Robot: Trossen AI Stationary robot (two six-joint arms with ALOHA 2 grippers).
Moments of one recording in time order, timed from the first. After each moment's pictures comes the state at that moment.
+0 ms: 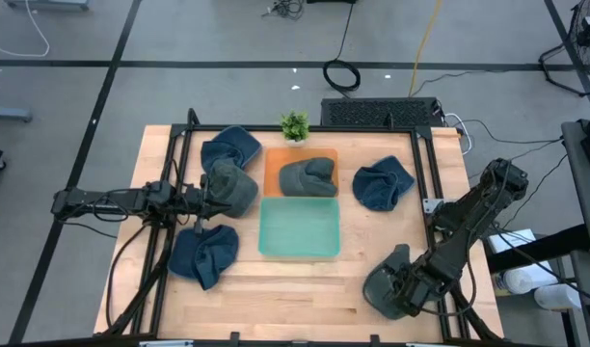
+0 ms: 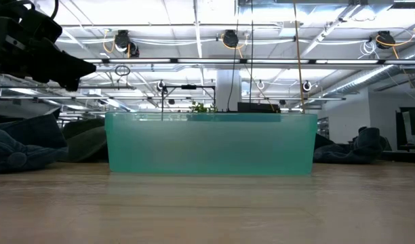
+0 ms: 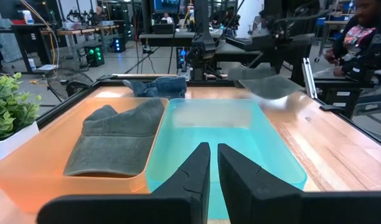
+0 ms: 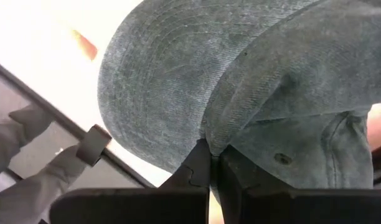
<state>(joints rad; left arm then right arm) 0.00 0.14 0.01 0.06 0.02 0.00 0.87 1.45 1.04 -0.95 -0.08 1.74</state>
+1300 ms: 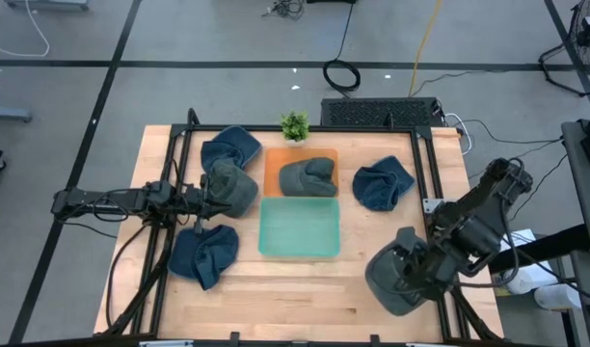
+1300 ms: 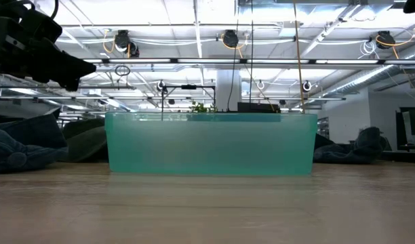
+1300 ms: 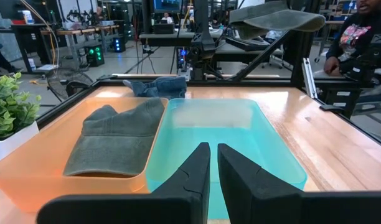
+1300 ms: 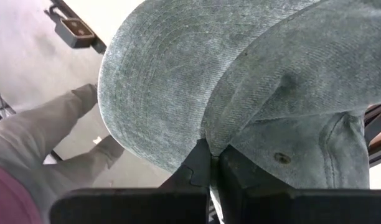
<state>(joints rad) 0.00 0.14 0.01 0.06 0.02 0.00 0.79 1.45 1.67 -1.46 -0.05 1.61</state>
